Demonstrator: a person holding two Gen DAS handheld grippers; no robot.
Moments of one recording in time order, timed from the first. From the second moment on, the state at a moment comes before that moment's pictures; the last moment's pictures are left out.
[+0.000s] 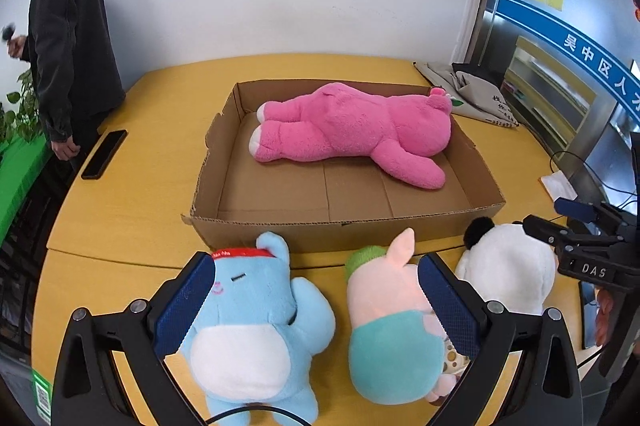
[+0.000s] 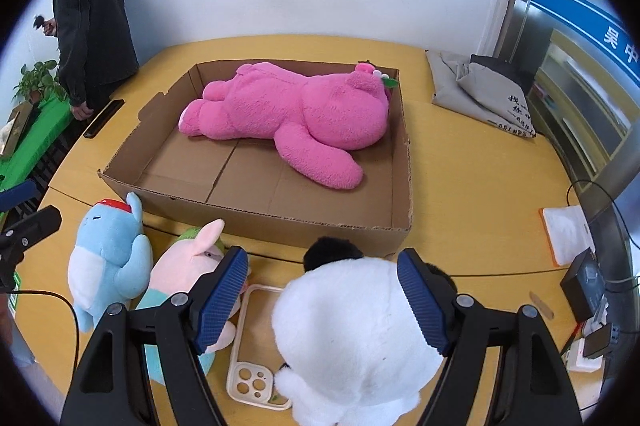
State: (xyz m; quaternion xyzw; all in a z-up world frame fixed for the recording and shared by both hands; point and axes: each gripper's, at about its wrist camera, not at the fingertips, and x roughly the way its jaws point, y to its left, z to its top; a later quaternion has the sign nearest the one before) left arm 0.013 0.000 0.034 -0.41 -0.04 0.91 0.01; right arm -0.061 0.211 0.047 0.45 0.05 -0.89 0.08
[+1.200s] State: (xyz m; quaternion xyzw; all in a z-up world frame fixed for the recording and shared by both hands) left arm 0.017 0.010 0.024 -0.41 -0.04 0.91 0.02; right arm -0.041 0.196 0.050 0.42 0.05 -0.91 0.07
